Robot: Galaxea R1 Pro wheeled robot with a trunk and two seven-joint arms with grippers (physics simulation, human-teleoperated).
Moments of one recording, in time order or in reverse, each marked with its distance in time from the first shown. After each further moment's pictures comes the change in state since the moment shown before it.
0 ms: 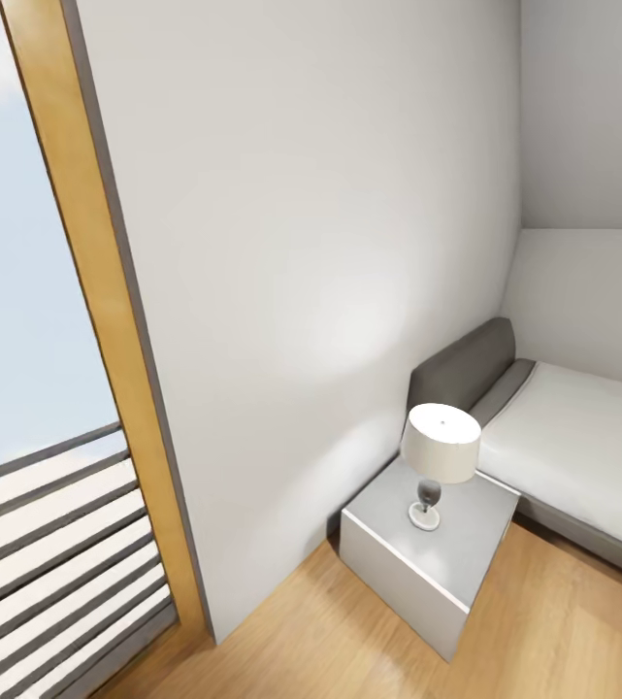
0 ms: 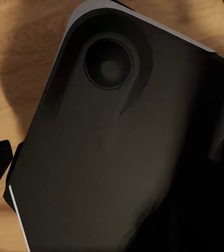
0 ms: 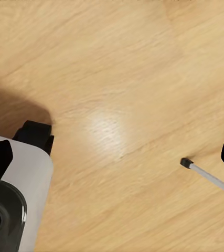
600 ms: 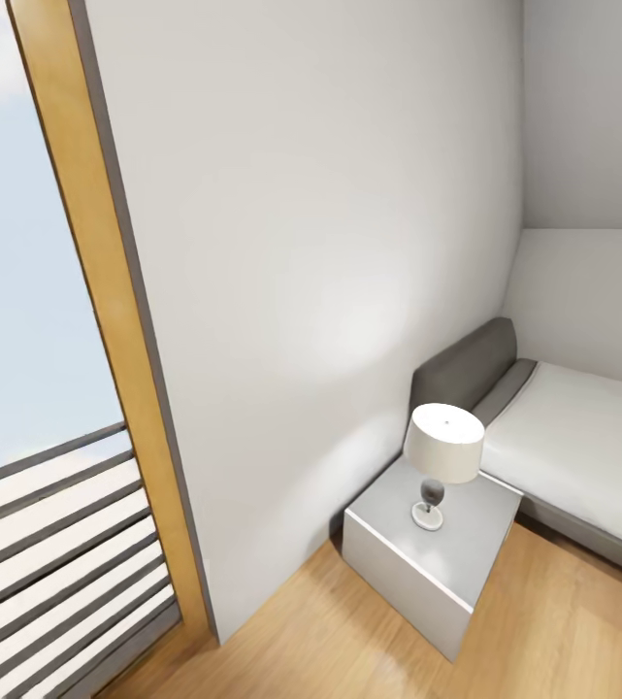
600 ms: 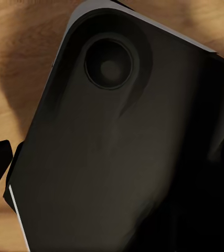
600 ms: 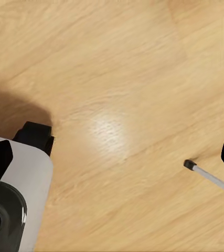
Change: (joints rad) left arm 0.000 0.000 0.000 0.000 0.000 0.000 0.000; right arm 0.000 0.000 0.000 0.000 0.000 -0.004 0.000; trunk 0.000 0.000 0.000
